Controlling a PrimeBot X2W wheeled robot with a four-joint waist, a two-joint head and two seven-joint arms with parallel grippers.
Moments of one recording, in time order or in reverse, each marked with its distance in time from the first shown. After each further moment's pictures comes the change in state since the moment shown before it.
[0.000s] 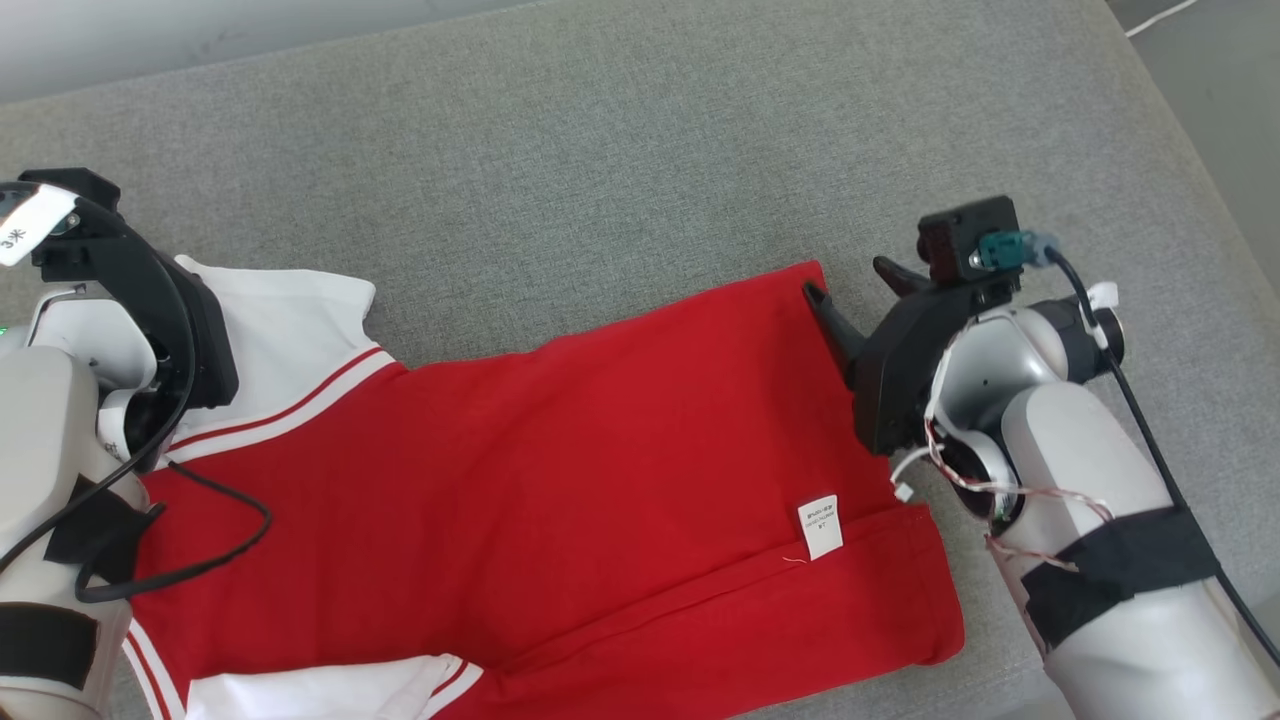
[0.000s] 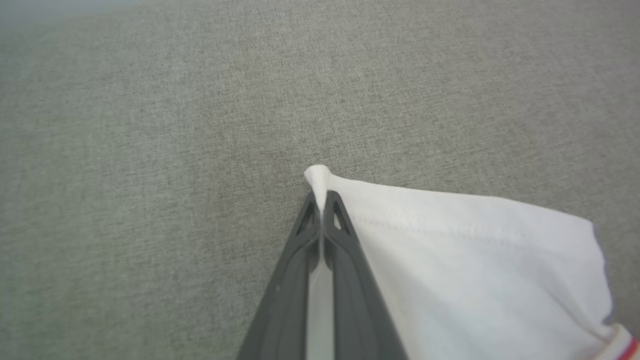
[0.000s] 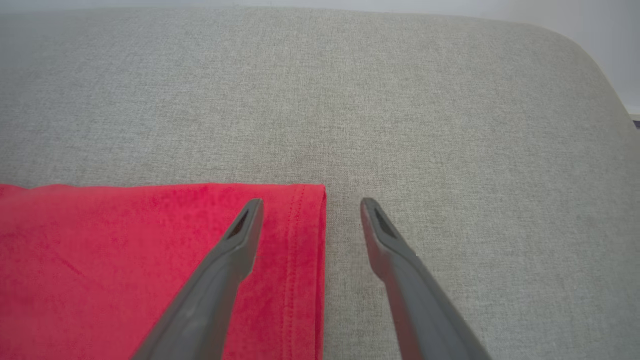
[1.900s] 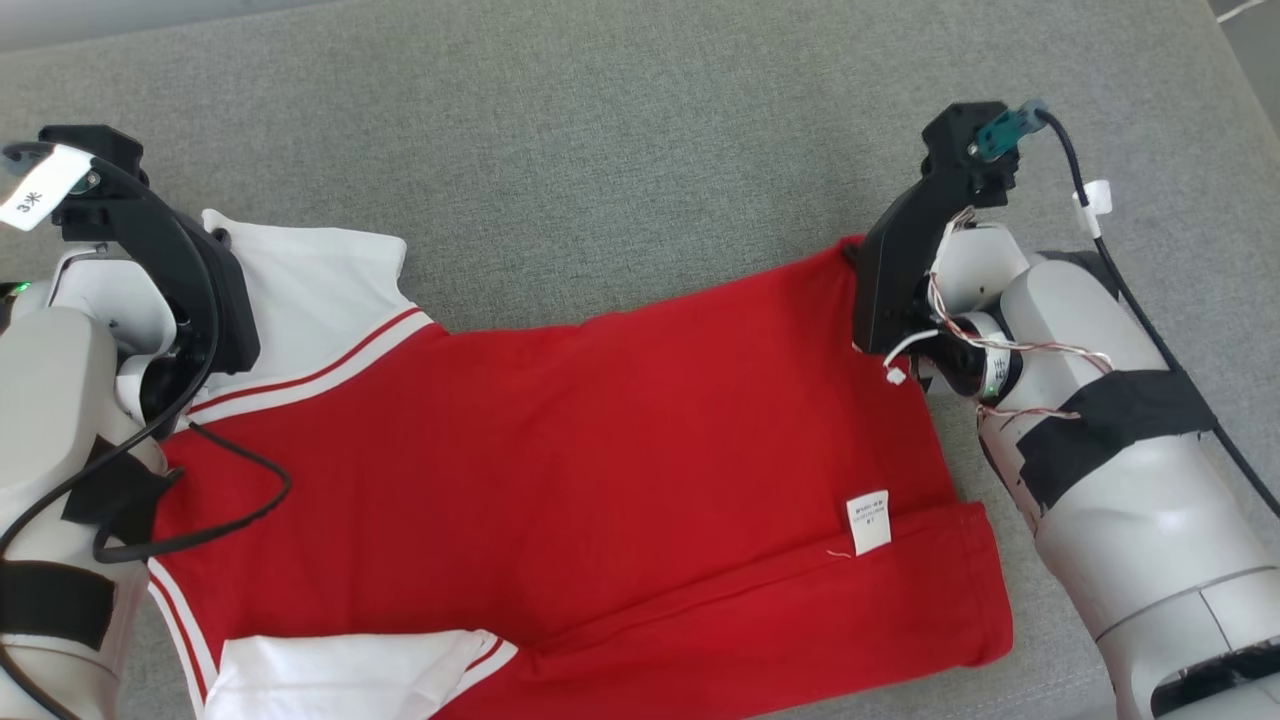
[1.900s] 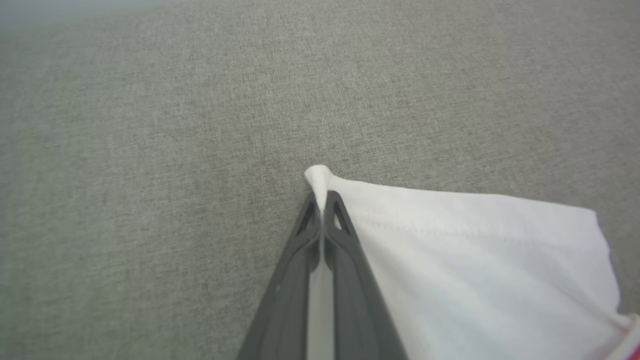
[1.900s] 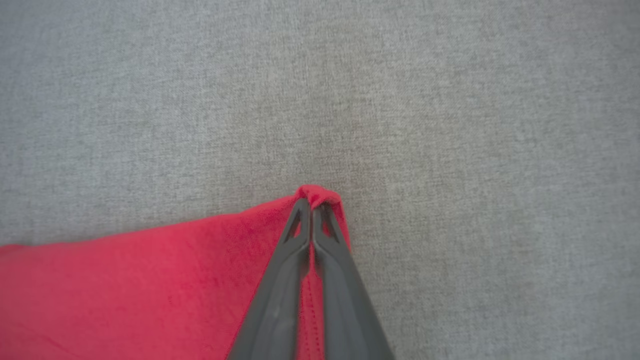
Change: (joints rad) left arm -0.077 -0.031 -0.028 0.068 -0.003 -0.044 -0.033; right arm -0.304 0.026 0.054 0.411 0.206 -0.076 0.164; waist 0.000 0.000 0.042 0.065
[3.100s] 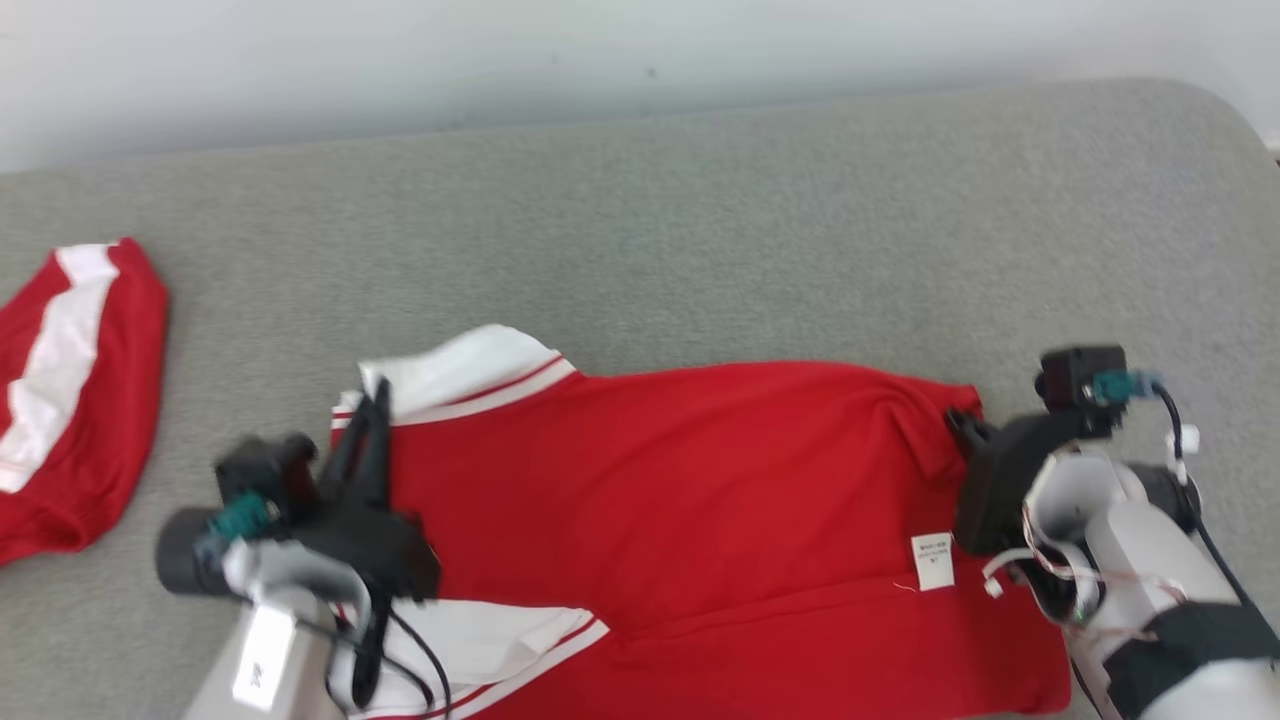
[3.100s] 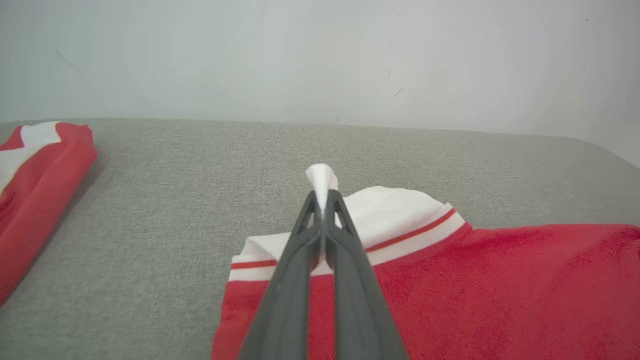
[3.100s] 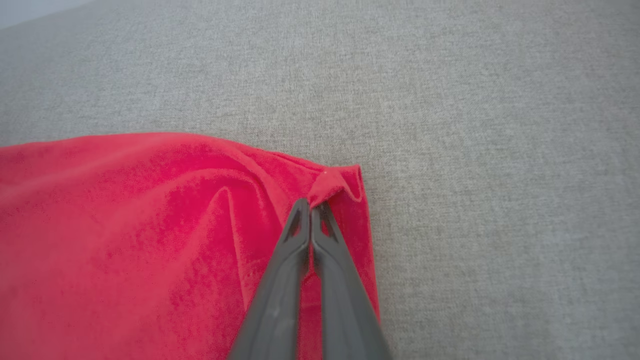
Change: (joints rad) left arm 0.498 -0.142 -0.022 -0.355 -0.012 0.101 -0.630; right arm 0.395 -0.123 -0.068 -0.139 0.016 0.046 -0.323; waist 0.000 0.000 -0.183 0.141
